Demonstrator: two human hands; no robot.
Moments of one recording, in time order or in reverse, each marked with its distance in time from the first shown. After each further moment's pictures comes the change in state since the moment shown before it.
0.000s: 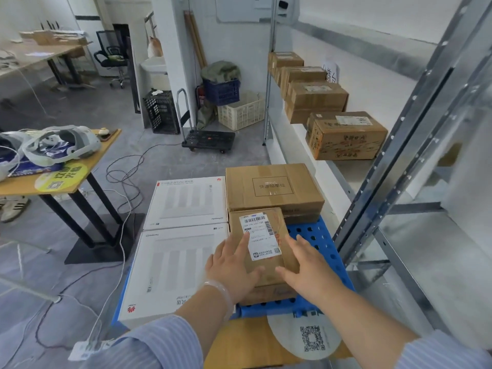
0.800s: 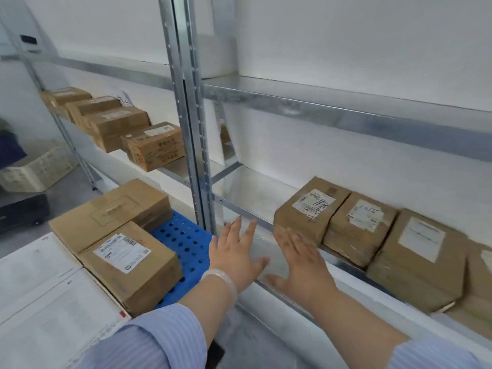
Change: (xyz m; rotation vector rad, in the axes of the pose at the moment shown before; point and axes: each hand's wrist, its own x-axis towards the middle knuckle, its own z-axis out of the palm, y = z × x) left_hand -0.132 0.174 0.041 0.155 -0.056 0.929; right_hand -0.284 0.042 -0.011 -0.333 0.582 0.543
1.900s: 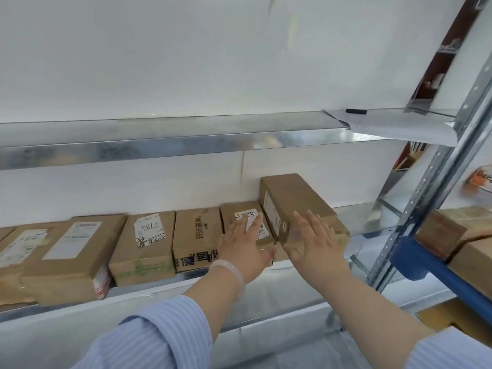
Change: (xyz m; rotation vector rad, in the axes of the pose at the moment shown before) left_hand -0.213 0.643 0.095 -0.300 -0.400 0.868; right_hand -0.516 0.384 -0.247 -0.185 0.504 0.934
